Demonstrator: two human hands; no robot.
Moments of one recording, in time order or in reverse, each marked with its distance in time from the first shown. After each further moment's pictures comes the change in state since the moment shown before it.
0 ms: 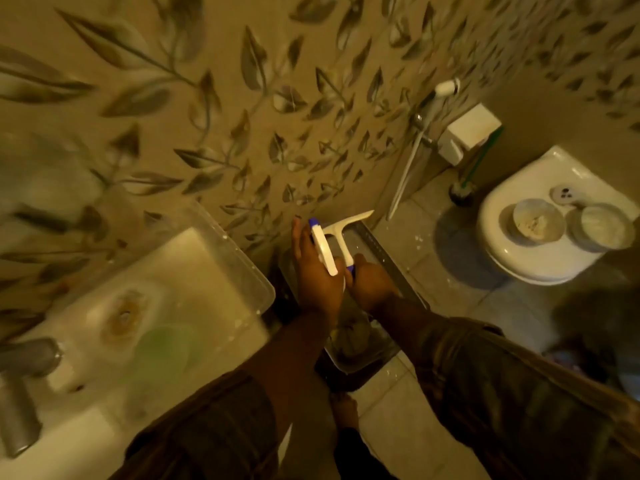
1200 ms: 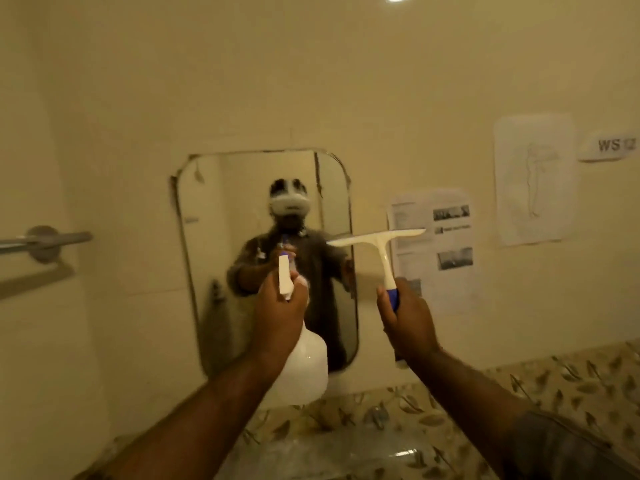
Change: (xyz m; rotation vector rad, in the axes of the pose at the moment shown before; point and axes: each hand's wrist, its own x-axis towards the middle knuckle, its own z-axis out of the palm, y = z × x) left_hand -0.088 0.329 -0.600 -0.234 0.659 0.513; right_hand -0.321 -0.510 -0.212 0.424 0.599 -1.157
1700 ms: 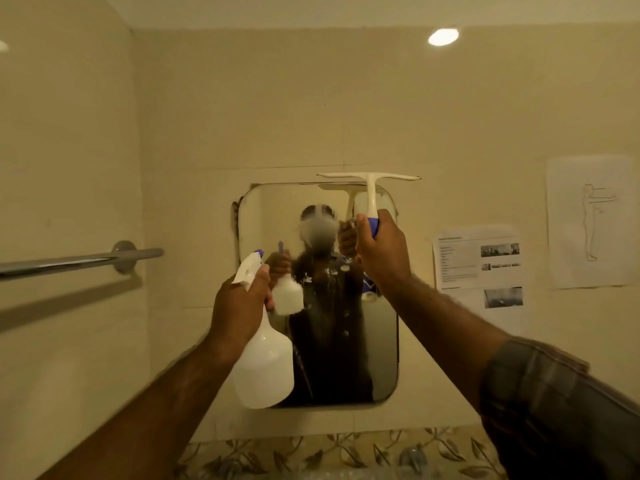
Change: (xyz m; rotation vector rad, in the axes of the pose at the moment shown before) left_hand 0.060 0.014 -0.117 -0.004 0.175 -0.139; right_hand 0.102 -0.174 0.039 0.373 0.013 -0.134
